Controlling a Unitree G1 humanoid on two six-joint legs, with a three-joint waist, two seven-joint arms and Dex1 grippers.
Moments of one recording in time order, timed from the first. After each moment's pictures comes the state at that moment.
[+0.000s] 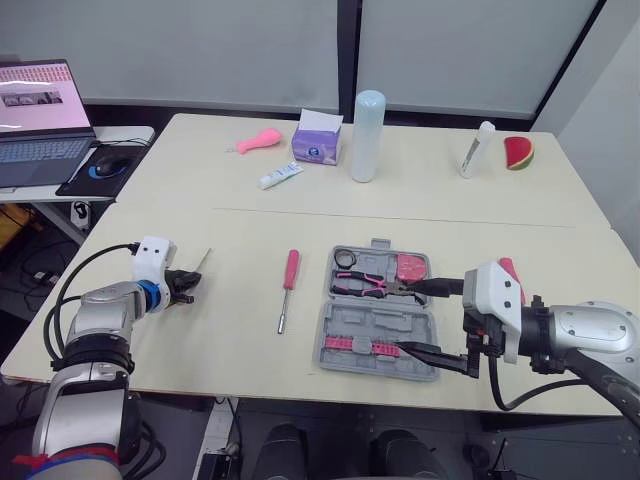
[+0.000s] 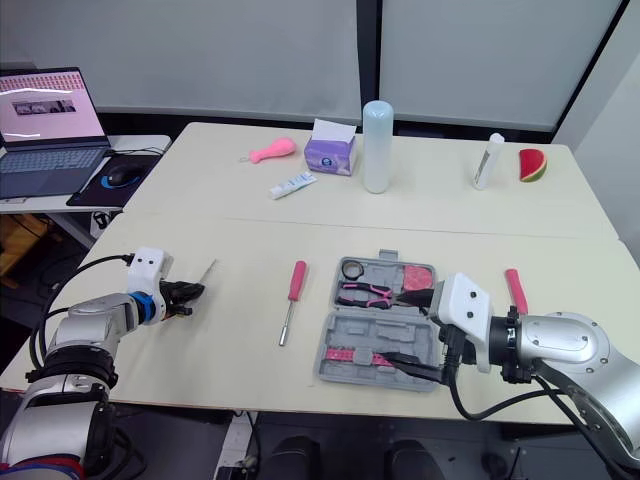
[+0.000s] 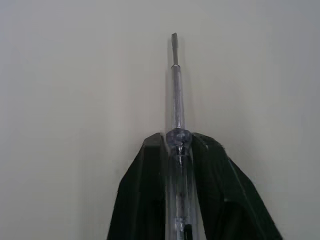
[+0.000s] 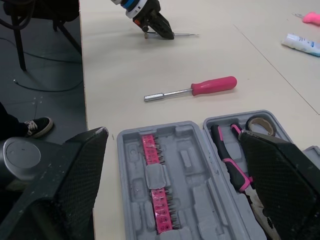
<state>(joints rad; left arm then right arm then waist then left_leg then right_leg) -0.61 0.69 0.14 0.90 -0.14 0.34 -0.69 -0.10 -0.90 -0.04 -0.78 0.64 0.70 0.78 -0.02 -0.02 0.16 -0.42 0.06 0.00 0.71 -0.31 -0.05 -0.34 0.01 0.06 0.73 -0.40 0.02</state>
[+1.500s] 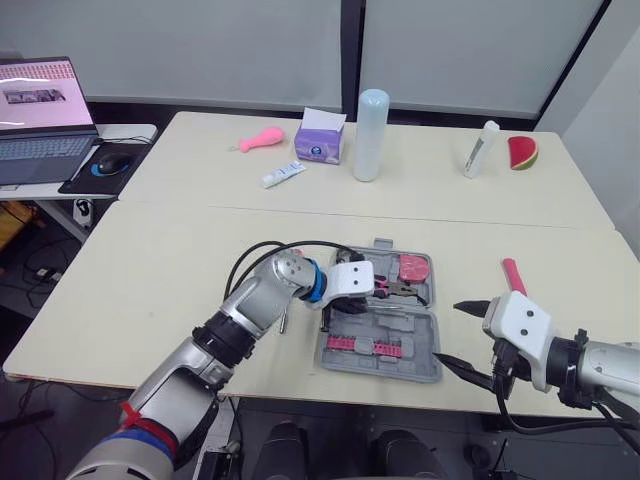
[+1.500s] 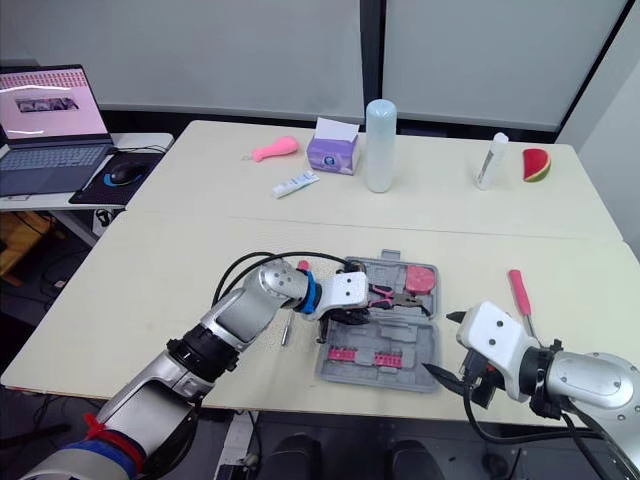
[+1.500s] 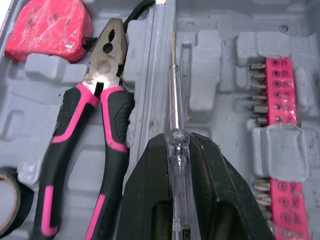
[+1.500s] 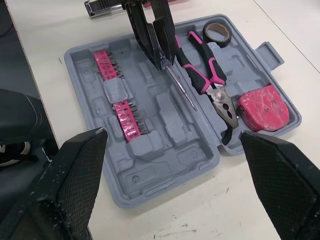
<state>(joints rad) -0.72 0.38 -0.57 0.21 0.13 0.36 -1.12 0.23 -0.96 -0.19 -0.89 0.47 0.75 0.68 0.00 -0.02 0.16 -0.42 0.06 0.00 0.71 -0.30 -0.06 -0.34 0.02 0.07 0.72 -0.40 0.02</state>
